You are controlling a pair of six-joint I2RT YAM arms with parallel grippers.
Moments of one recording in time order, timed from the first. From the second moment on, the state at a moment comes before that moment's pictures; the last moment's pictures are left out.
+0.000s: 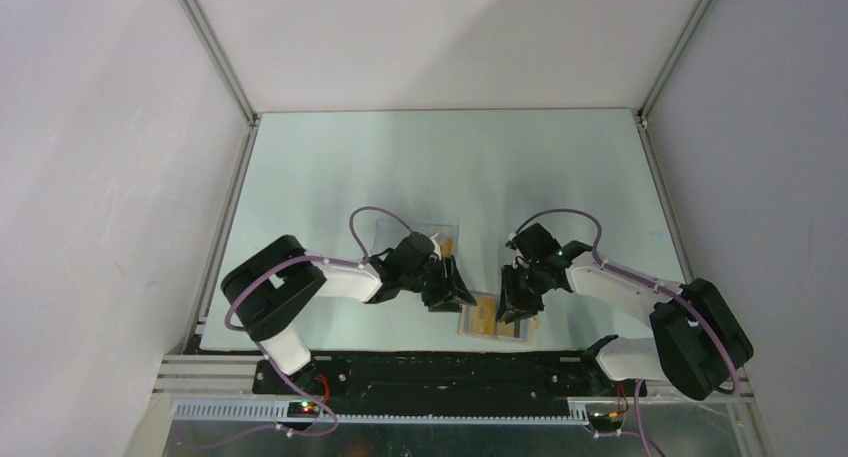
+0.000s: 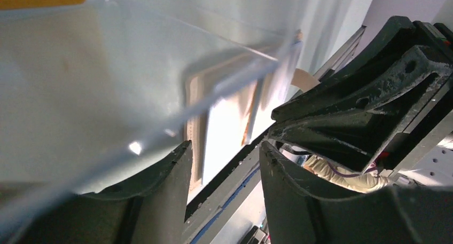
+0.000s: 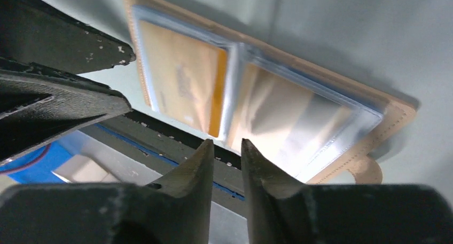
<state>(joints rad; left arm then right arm) -0.87 1.66 0.63 0.29 0.44 -1.15 0.60 1.29 0.64 -0.60 -0.39 0.60</state>
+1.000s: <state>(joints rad) -0.90 1.73 0.76 0.15 0.39 -1.05 0.56 1.48 0.60 -0.47 -0.55 0.60</state>
